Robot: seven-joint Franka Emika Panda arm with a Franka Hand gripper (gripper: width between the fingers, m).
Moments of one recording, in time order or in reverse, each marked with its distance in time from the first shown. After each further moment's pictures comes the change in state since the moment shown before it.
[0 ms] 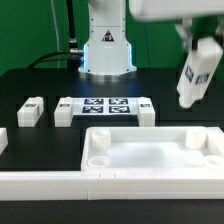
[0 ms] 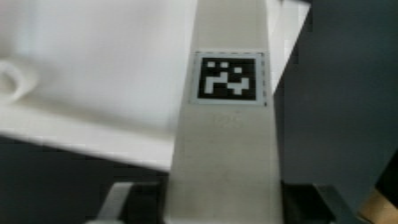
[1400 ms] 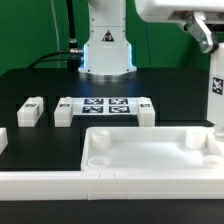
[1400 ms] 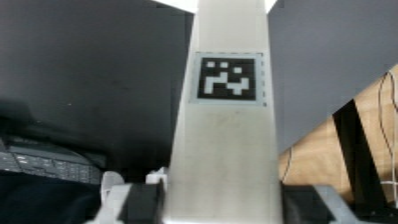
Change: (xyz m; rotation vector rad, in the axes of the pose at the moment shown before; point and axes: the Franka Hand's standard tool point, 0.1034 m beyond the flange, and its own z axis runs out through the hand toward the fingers) arm 0.026 -0.010 0.021 -0.106 0.556 -0.050
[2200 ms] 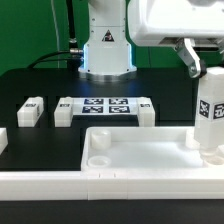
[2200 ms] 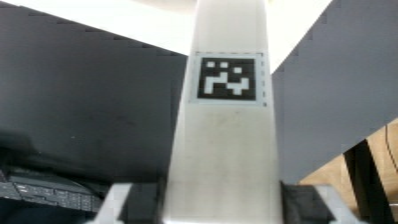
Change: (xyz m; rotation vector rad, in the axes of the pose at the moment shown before) arm -0.019 0.006 0.024 -0.007 -0.032 -0.005
